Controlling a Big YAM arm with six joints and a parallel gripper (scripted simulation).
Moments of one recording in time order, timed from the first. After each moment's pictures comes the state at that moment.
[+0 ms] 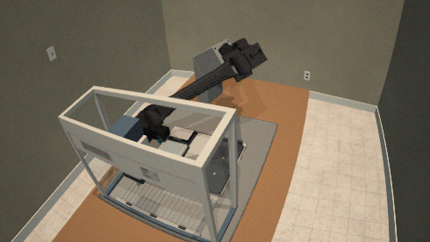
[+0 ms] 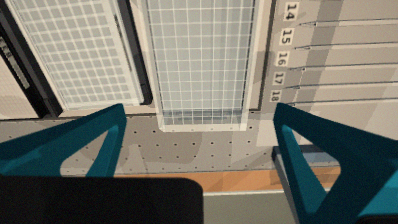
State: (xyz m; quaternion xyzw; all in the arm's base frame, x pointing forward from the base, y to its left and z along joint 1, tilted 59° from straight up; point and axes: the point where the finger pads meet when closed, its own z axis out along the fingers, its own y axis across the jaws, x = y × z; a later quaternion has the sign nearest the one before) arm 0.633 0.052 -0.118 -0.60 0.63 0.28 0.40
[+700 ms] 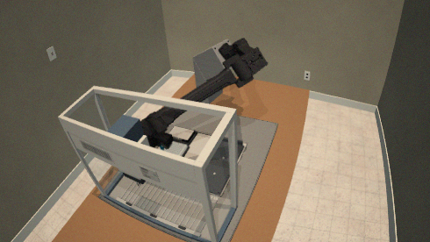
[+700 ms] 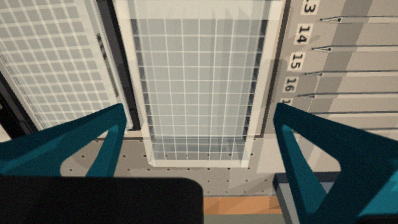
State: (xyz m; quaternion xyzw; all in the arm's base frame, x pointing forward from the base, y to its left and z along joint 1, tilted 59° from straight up) arm 0.641 0.087 -0.130 -0.61 0.62 0.28 0.41
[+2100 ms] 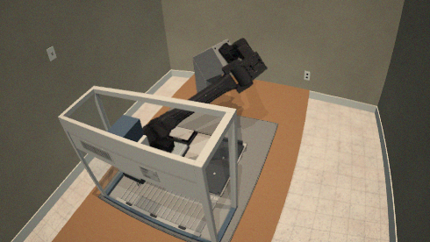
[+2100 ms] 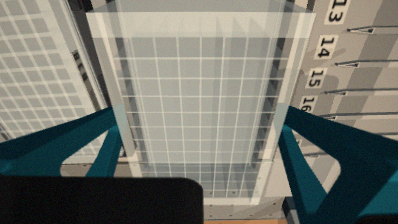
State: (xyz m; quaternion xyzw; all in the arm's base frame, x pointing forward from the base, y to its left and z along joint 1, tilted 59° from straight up) arm 0.645 0.115 -0.148 -0.61 0.62 0.28 0.41
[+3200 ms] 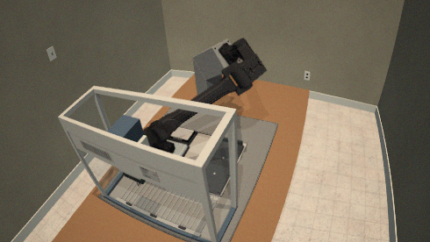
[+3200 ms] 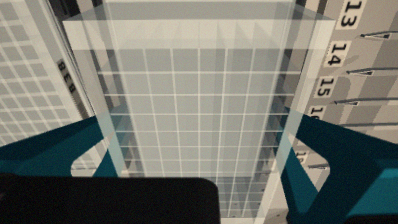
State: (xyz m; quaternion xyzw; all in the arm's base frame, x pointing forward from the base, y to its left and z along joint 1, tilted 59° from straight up) arm 0.648 0.127 -0.156 -0.61 0.62 0.28 0.41
